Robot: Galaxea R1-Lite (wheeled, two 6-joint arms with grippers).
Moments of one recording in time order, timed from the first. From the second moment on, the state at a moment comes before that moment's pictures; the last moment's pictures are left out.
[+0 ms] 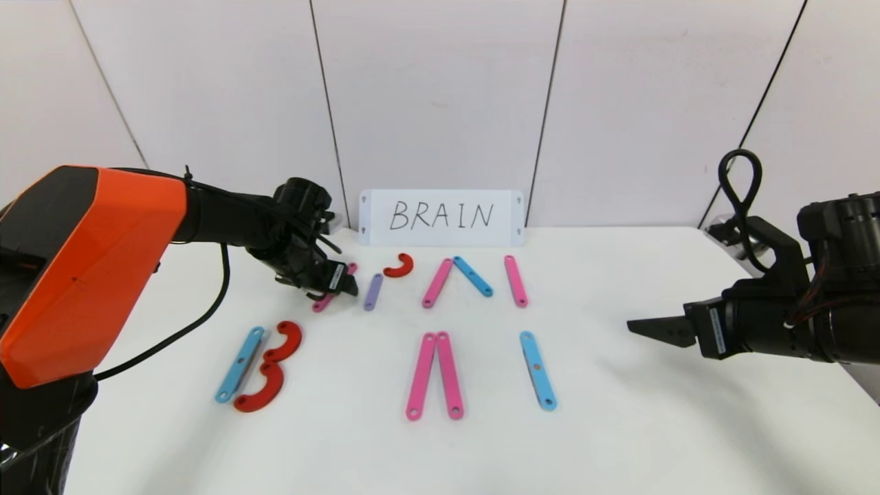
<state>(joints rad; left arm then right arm) -0.22 2.28 -1.75 0.39 0.01 0.04 0.14 1.54 -0.77 -0.08 0.25 -0.05</state>
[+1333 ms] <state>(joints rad) -0.30 2.11 -1.68 0.54 0.09 -0.18 0.14 1.54 -0.77 -0.08 0.25 -0.05</state>
